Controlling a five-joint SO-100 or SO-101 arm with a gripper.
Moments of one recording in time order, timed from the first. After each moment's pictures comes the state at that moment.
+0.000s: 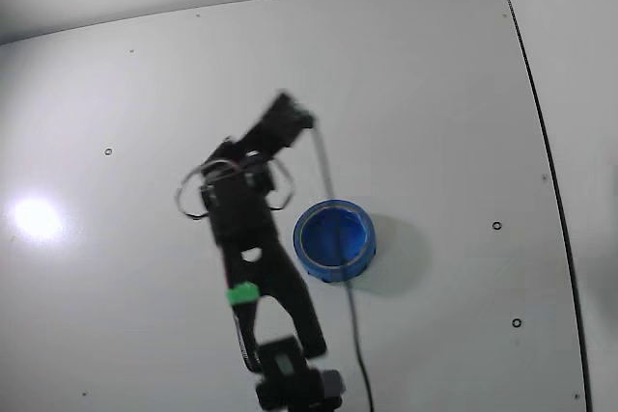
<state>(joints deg) -11.1 112.7 96.6 49.9 -8.3</state>
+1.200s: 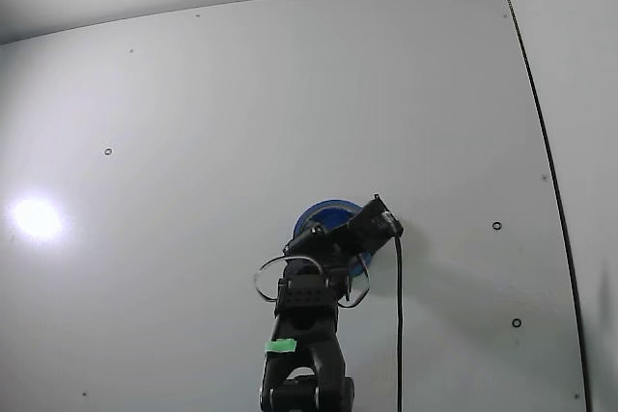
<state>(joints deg) 1.7 128.3 153.1 12.7 -16.6</state>
